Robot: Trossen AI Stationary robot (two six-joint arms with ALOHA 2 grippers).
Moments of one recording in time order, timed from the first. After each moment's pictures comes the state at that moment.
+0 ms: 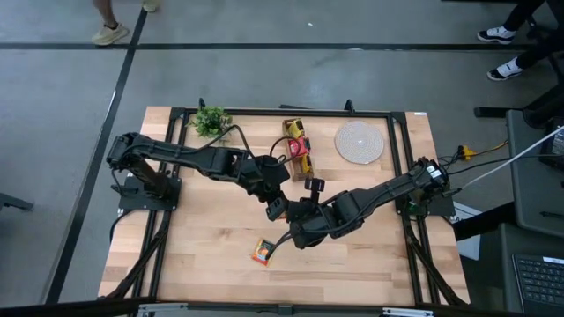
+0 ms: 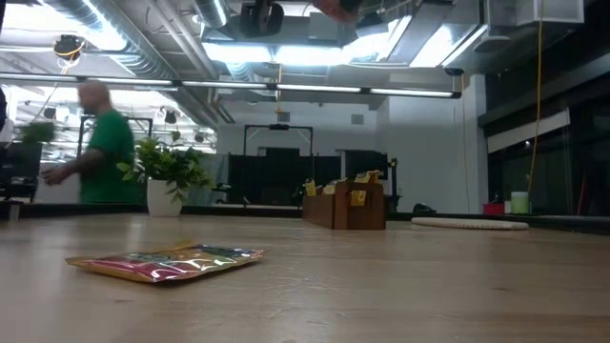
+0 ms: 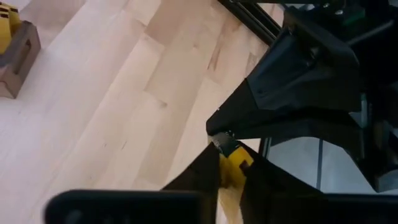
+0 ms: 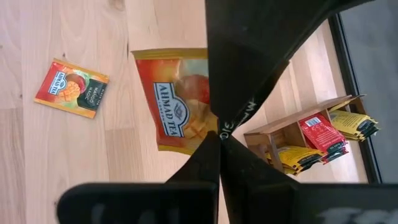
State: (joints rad) left arm -0.11 1.60 1.46 -0.56 0.15 -0.74; right arm 0.42 1.93 1.94 -1.20 0.55 0.39
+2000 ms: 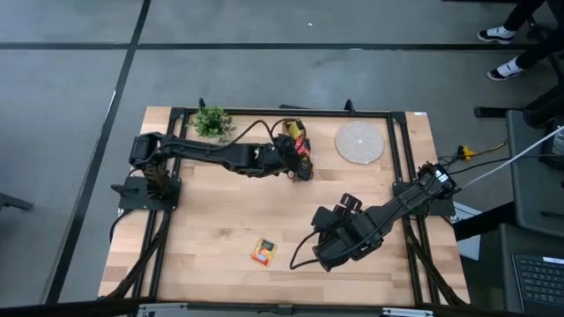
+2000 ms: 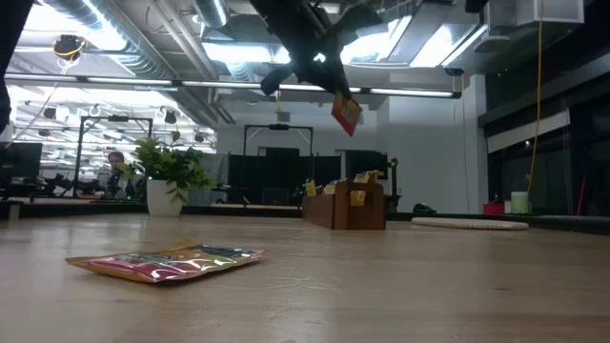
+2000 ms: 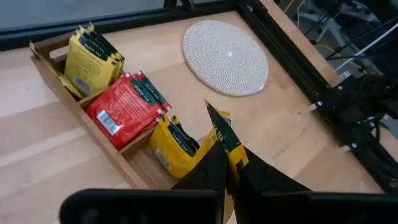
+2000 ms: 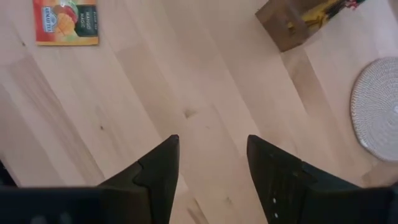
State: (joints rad) left arm 0.02 1.79 1.46 -0.39 -0.48 -0.91; right arm 0.57 1.91 1.93 -1.55 0.39 1.03
